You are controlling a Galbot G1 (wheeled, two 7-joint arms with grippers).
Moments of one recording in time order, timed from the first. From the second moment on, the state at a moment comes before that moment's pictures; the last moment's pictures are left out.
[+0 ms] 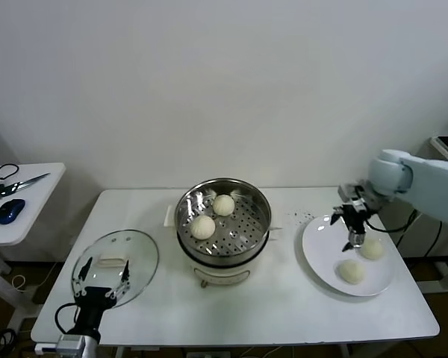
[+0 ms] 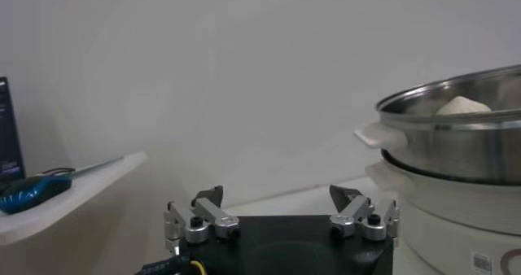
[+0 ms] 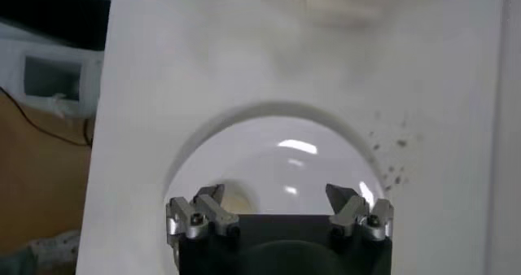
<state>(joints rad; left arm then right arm) 1.70 -1.41 -0.71 -2.04 0.01 -0.05 0.00 0.51 0.59 -1.47 1.35 0.27 -0.22 -1.06</state>
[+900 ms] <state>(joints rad) 1.71 -1.42 -0.72 -2.02 0.02 -0.05 0.00 0.18 0.60 -1.23 1.21 0.08 -0.20 -1.05</state>
